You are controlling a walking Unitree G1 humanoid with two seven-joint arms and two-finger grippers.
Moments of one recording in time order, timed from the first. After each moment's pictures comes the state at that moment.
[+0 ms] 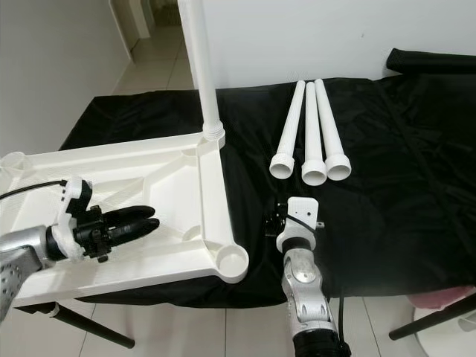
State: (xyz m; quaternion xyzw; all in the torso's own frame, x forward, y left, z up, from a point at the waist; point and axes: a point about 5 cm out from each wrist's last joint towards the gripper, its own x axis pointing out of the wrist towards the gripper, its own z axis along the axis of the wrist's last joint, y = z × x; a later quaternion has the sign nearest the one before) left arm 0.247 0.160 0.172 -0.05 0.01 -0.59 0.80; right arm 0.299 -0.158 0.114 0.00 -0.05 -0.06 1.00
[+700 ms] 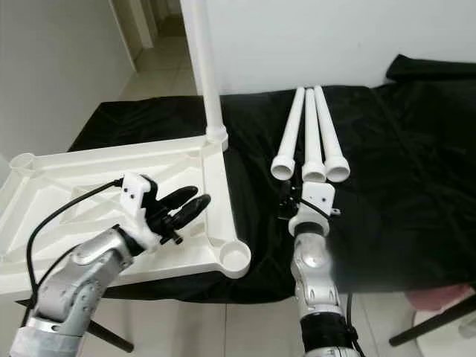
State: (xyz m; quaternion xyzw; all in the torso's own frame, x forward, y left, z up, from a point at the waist) left arm 0.286 0.089 0.169 -0.05 -0.04 -0.36 0.93; right arm 0.315 -0.183 0.134 -0.04 -0.08 -0.11 0.99
